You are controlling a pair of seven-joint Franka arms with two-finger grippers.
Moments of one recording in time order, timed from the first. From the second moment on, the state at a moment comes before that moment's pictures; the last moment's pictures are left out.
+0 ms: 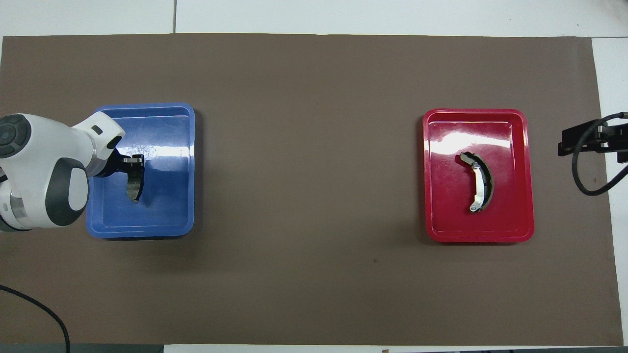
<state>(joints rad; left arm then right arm) -0.04 0.13 -0.02 -2.13 -0.01 2.28 -0.02 0.04 -0.03 -0.08 -1.62 -0.03 1.55 0.11</state>
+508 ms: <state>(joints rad) -0.40 0.14 -0.03 -2.08 -0.01 2.29 -0.46 0.03 -0.04 -0.09 -1.64 -0.03 1.61 0.11</state>
